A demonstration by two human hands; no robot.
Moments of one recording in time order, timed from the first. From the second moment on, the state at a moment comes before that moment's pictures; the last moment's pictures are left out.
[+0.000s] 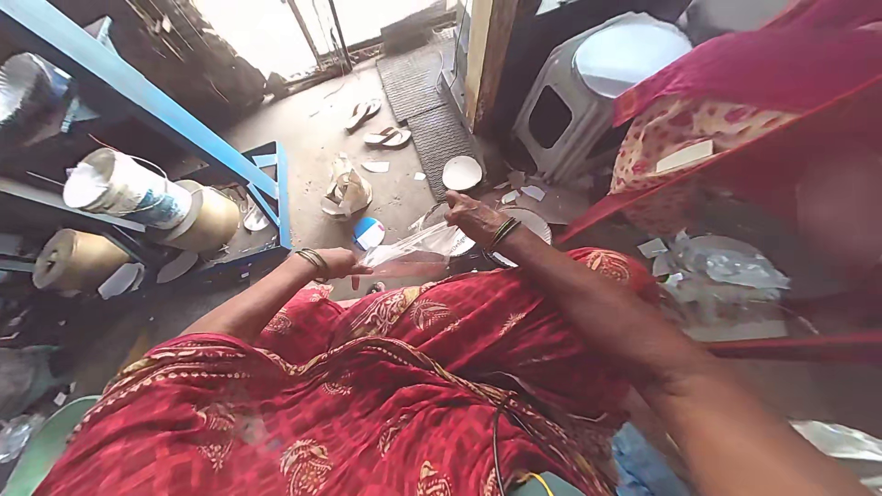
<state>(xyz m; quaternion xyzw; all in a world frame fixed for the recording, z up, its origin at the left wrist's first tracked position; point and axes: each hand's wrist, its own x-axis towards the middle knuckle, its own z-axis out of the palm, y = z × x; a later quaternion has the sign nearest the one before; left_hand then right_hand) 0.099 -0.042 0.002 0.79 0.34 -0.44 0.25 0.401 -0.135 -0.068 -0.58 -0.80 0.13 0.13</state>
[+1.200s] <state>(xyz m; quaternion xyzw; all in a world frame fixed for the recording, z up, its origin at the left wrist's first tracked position) 0.134 -0.082 0.021 0.58 0.42 0.03 0.70 0.315 -0.160 0.005 -0.46 -0.45 0.59 0.48</state>
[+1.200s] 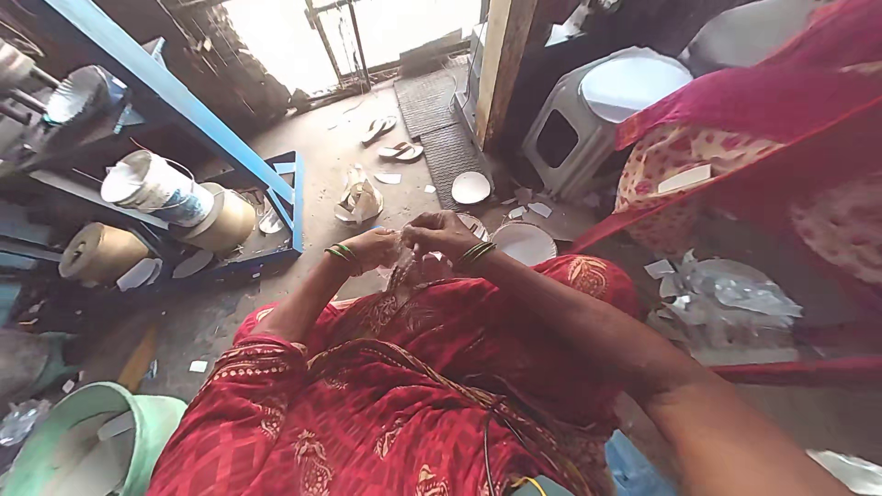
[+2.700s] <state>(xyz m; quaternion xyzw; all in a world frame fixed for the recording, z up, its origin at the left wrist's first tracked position) 0.135 -0.114 0.084 0.97 0.22 0.09 -0.10 0.334 -0.146 0.012 -0.48 -0.68 0.21 0.51</state>
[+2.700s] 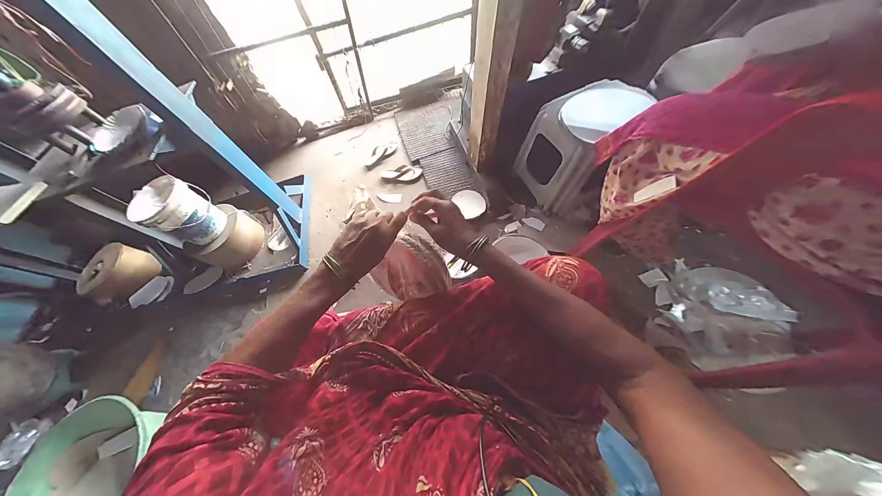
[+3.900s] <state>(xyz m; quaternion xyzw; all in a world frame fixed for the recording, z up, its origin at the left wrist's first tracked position) 0.129 -0.146 0.030 0.51 0.39 0.28 0.72 0.342 -0.157 0.011 -0.43 -0.73 0.35 0.40</state>
